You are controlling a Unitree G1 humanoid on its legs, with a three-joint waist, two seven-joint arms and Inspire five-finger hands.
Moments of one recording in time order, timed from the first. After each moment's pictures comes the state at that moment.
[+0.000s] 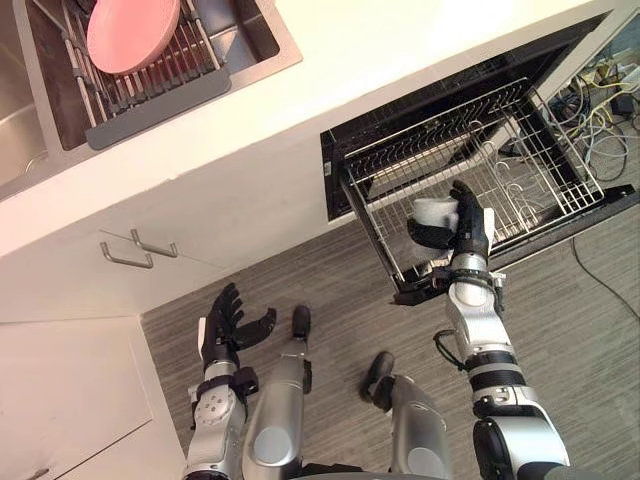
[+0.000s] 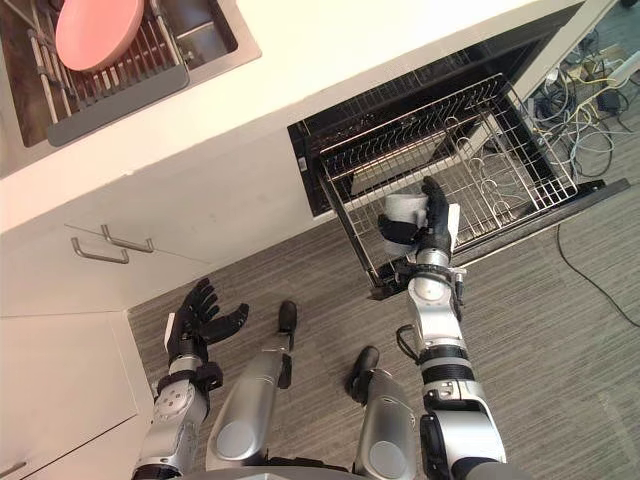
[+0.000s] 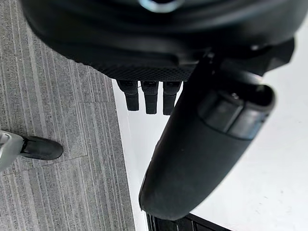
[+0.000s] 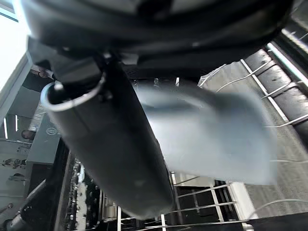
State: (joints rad) left arm 0.12 0.02 0.07 0.29 -0.19 -0.15 0.20; right arm -0.47 -0.17 -0.11 0.46 -0.02 -0.01 -0.30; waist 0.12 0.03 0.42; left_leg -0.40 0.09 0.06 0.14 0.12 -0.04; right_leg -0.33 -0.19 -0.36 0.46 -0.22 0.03
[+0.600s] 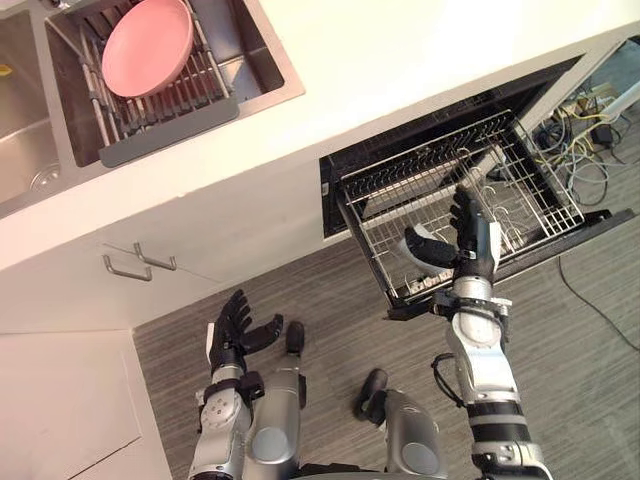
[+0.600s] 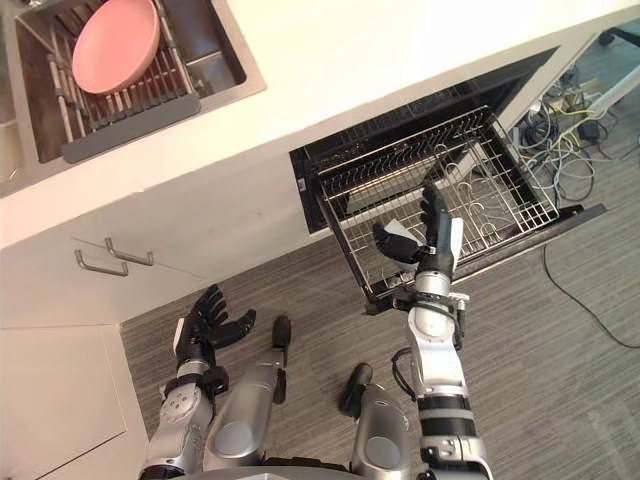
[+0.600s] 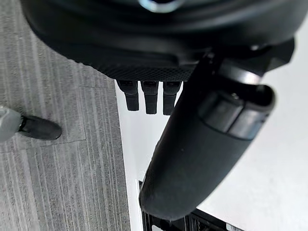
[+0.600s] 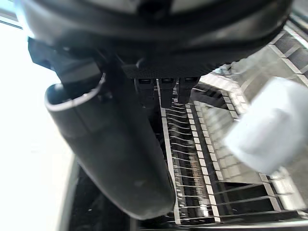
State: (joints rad) left arm 0.10 -0.01 0.07 0.40 -0.19 -0.15 0.17; right arm -0.11 -0.11 -0.11 -0.01 -0.03 -0.02 -0.28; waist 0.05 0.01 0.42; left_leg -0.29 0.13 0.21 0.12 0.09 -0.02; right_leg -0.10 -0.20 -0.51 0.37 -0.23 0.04
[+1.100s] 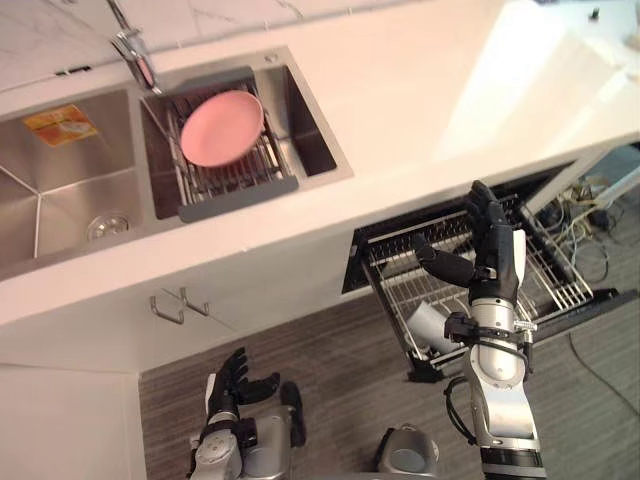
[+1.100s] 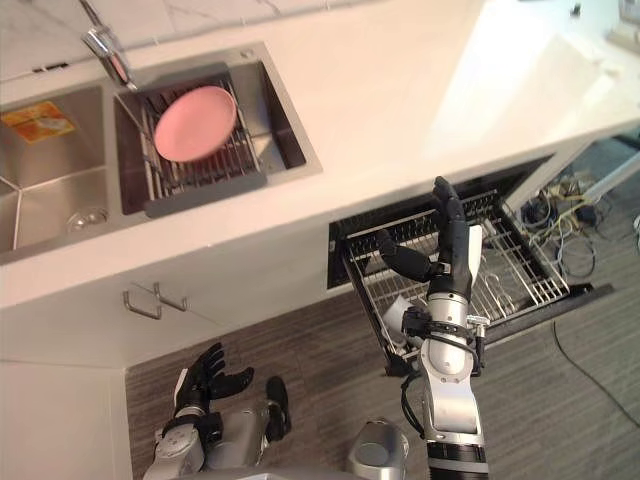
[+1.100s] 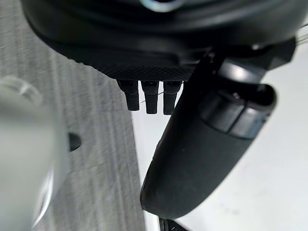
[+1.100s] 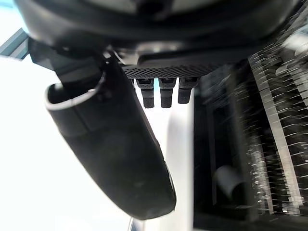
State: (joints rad) left arm 0.16 0.09 0.07 0.63 -0.11 -0.13 0.15; right arm 0.03 -0.10 -0.07 -0.19 -0.13 -0.09 -0.18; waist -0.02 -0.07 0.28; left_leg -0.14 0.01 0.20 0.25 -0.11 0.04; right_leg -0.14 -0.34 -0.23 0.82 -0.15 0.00
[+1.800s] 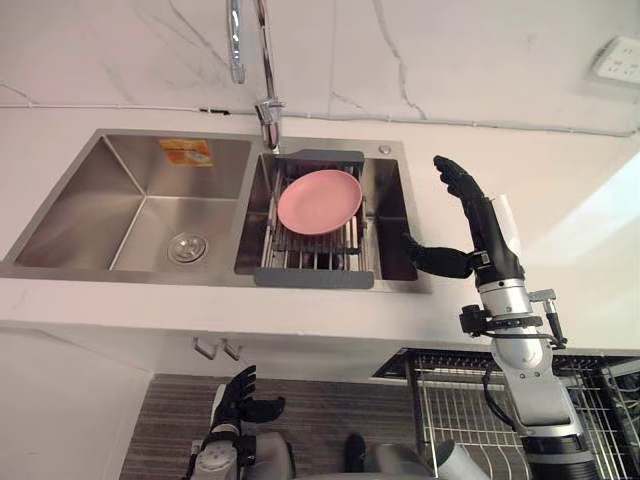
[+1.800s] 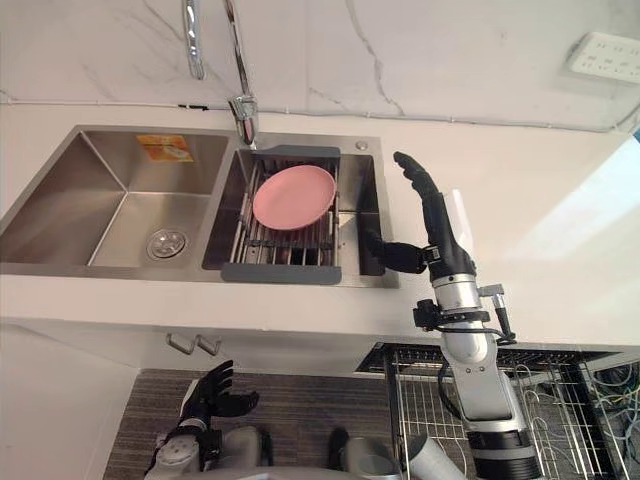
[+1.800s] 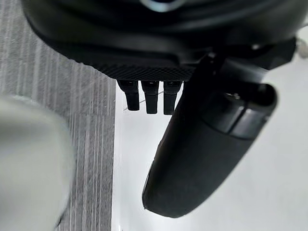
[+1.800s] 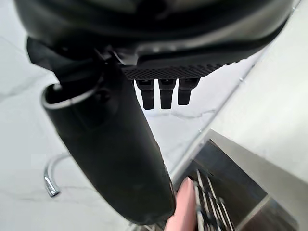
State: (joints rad) left arm 0.12 0.11 -0.01 0.76 -0.01 -0.13 0.11; right arm -0.01 -0.38 -0.03 -0.17 -0.20 -0.17 -0.08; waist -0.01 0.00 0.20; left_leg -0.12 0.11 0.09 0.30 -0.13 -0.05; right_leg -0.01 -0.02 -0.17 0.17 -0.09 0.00
